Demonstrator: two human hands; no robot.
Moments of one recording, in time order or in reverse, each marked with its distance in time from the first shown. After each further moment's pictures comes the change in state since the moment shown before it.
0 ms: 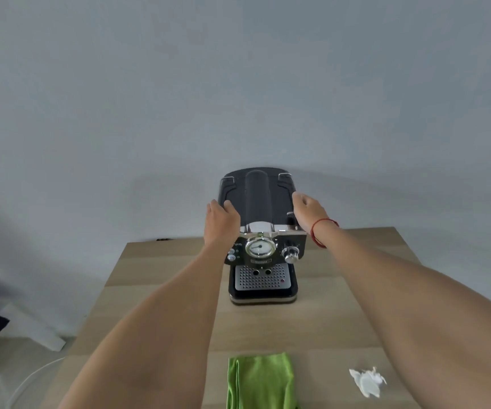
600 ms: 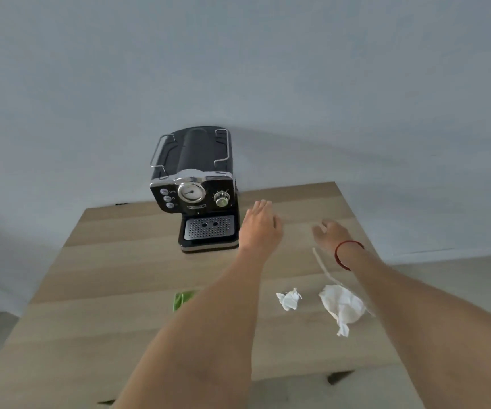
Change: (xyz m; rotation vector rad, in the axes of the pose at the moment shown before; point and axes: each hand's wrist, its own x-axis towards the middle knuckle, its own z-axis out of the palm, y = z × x) left_hand -0.205 0.035 0.139 0.304 -0.236 0.460; right_hand -0.134 0.175 -0.126 -0.278 -0.026 0.262
